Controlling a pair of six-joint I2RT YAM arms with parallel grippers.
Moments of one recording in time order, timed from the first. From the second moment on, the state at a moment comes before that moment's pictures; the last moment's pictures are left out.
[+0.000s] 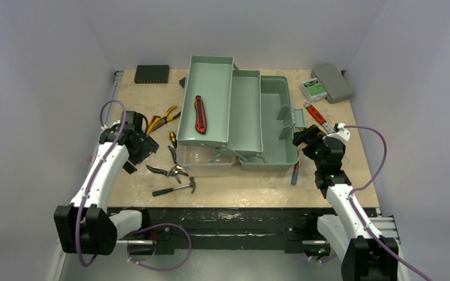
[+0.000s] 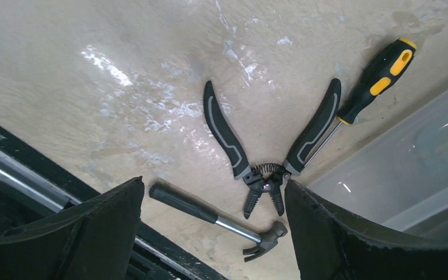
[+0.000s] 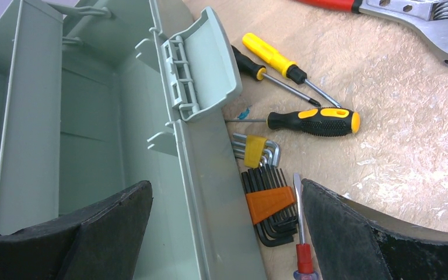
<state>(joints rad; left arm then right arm) -0.05 1.14 0.97 -1.03 -0.27 -0.88 0.01 0.84 0.36 0.12 0.06 0.66</state>
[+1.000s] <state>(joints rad) -0.05 1.44 0.78 -0.80 -0.14 -1.20 0.01 0.84 0.36 0.12 0.06 0.66</state>
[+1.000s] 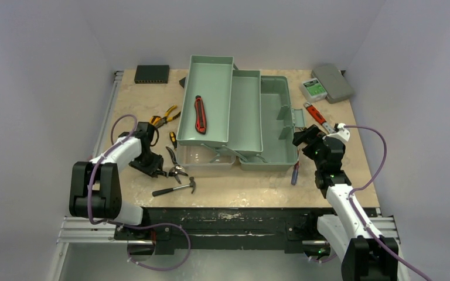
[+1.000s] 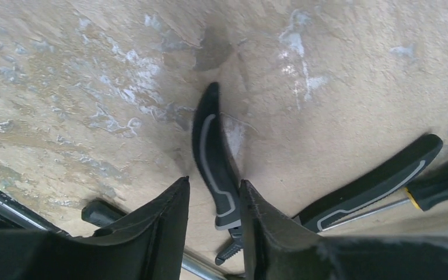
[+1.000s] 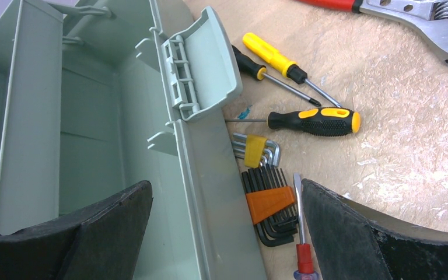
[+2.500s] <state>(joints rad) -0.08 1.23 0.88 -0.94 -0.19 -1.17 0.01 0.82 0.36 0.12 0.05 0.67</state>
